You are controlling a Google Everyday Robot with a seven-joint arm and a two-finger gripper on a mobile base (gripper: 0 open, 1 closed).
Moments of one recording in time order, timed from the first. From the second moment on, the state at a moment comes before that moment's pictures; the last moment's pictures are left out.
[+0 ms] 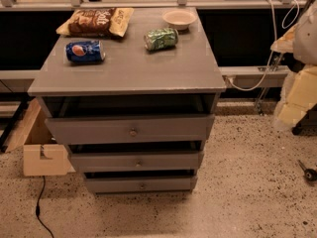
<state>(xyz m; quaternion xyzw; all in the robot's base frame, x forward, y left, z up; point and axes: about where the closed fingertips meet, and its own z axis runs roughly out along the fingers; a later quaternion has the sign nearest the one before) 0.438 -0.216 0.978 -0.60 0.78 -0.04 0.16</state>
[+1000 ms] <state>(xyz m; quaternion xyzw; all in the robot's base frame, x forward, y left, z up) 0.421 -0.215 0.898 -0.58 0.80 0.04 0.17</state>
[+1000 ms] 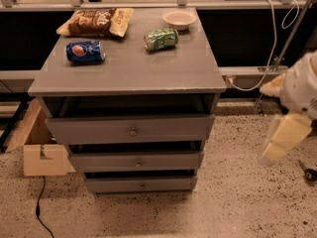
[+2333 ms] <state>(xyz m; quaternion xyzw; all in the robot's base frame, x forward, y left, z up) 0.410 -0.144 0.729 -0.52 0.80 0.21 0.23</state>
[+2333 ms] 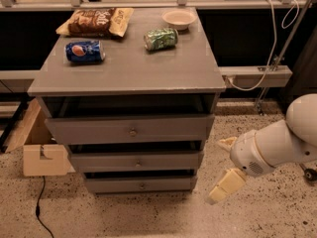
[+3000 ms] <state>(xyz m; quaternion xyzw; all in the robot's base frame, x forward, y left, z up) 0.425 -0.160 0.582 -0.56 0.76 0.25 0.21</state>
